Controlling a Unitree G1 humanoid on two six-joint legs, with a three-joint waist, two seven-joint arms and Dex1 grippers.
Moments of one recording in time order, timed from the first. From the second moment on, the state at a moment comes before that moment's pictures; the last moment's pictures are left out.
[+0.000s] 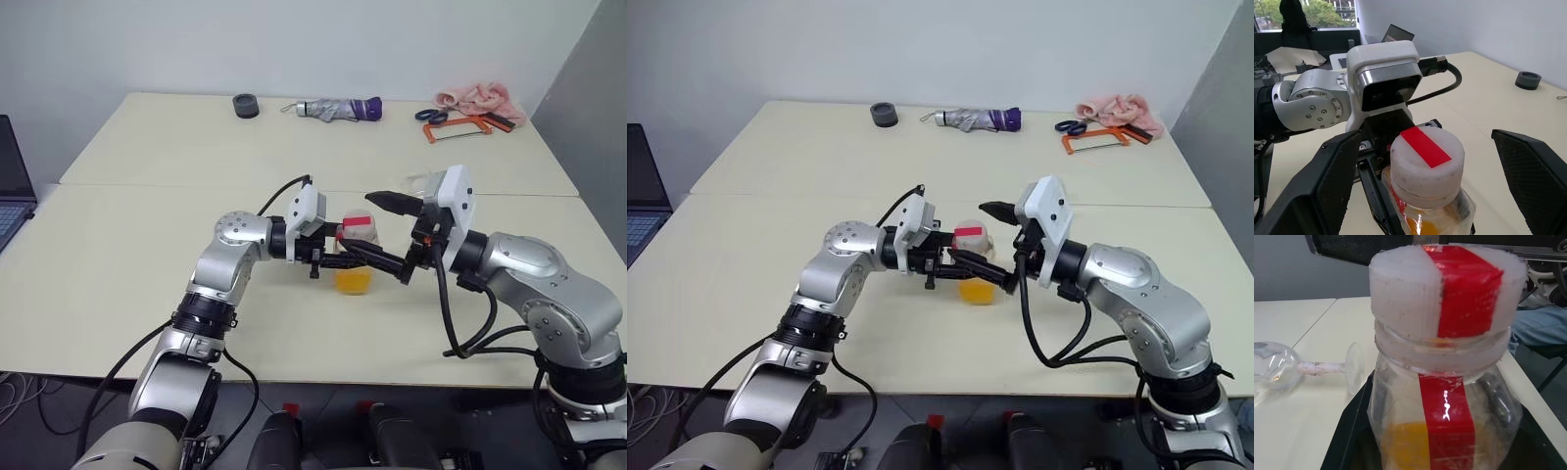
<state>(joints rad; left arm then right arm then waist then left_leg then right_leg) -0.74 0.35 -0.16 0.27 -0.31 0.19 -1.34 -0.51 -0.54 0.07 -0.56 0.65 0.75 0.57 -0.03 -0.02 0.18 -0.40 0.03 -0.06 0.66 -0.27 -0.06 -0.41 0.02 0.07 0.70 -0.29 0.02</state>
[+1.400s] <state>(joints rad) -0.71 0.35 -0.17 0.25 -0.31 0.19 -1.32 -0.44 -0.40 -0.04 -0.57 0.73 0.70 0.51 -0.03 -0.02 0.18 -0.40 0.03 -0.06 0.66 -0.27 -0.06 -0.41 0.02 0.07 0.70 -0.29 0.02</state>
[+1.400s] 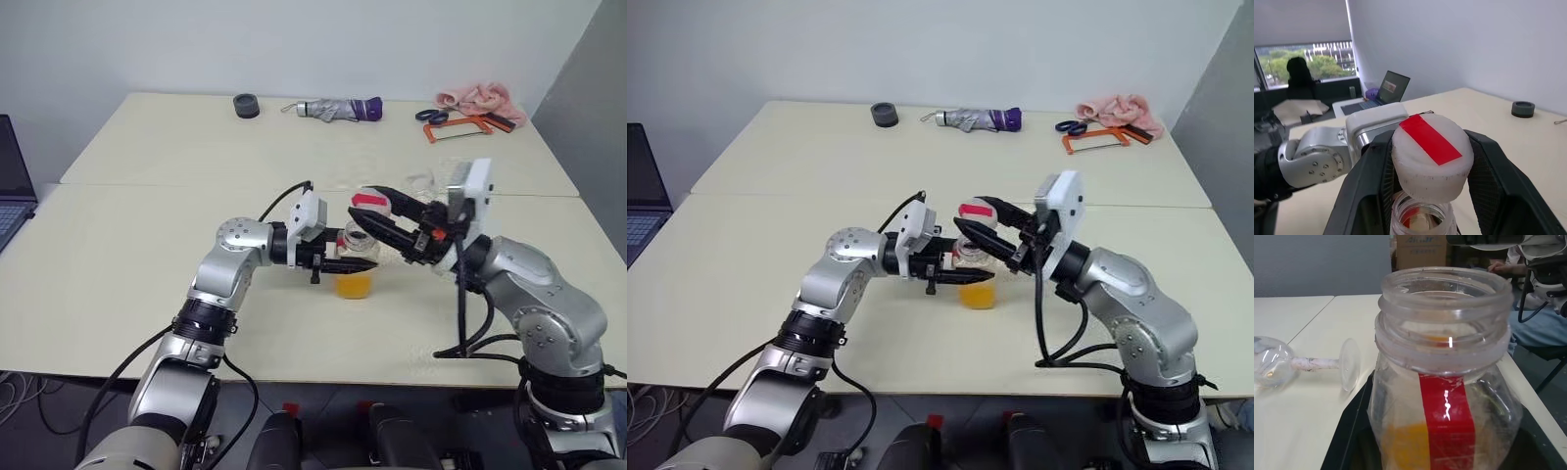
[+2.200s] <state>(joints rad) -0.67 0.41 -0.13 0.20 -0.33 0.23 -1.25 0.09 -0.42 -0.29 -0.36 0.43 0.52 0.38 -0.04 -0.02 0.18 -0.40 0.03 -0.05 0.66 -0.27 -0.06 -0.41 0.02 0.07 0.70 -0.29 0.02</state>
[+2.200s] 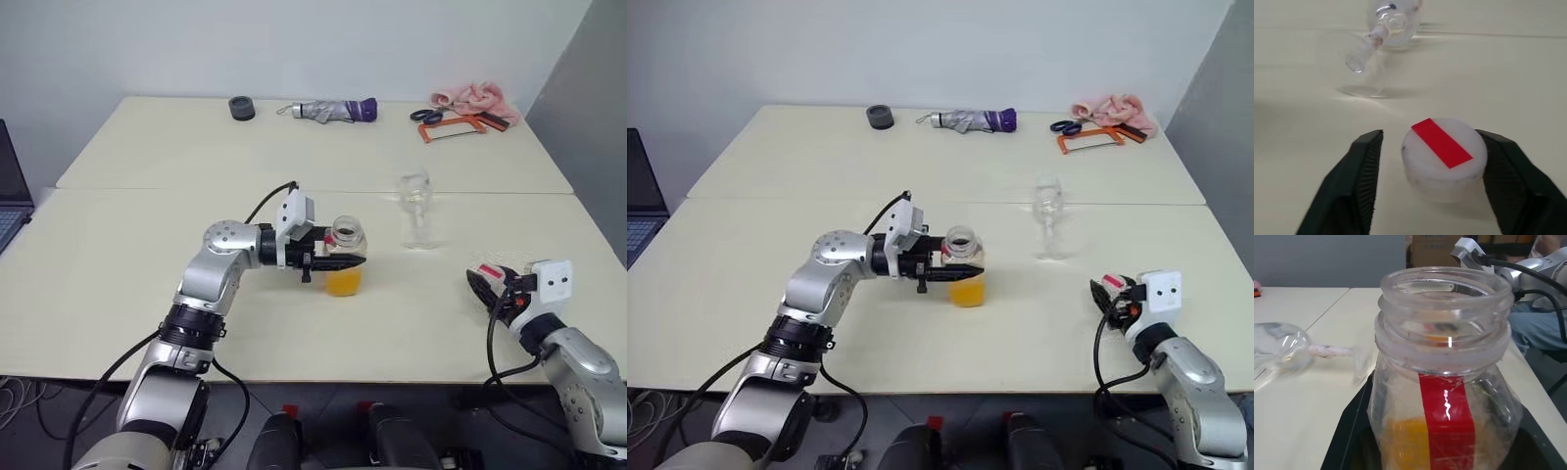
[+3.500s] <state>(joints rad) -0.75 0.51 0.24 0.61 -0.20 0.14 -0.41 -0.65 -0.30 0.38 -0.21 0.23 0.60 0.52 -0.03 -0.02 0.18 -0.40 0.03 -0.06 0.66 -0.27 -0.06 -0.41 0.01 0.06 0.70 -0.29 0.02</state>
